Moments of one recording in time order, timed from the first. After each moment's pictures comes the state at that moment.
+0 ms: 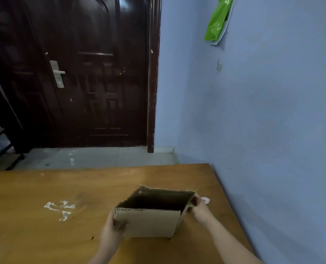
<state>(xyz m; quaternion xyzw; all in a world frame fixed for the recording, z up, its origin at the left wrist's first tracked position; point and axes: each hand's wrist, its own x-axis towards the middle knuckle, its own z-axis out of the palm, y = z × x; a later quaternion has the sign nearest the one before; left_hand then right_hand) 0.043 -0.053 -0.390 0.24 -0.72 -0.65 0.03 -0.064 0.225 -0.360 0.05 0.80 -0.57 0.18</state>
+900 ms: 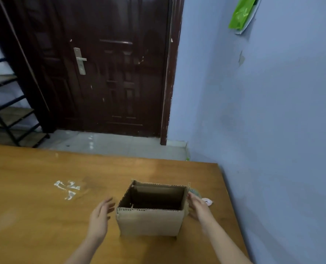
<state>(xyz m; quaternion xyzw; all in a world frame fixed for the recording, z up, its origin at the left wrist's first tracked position) 0.046 -0.046 -0.380 0.30 -0.71 -0.63 0.11 -0.076 0.243 -0.369 0.10 0.69 -0.67 0.26</state>
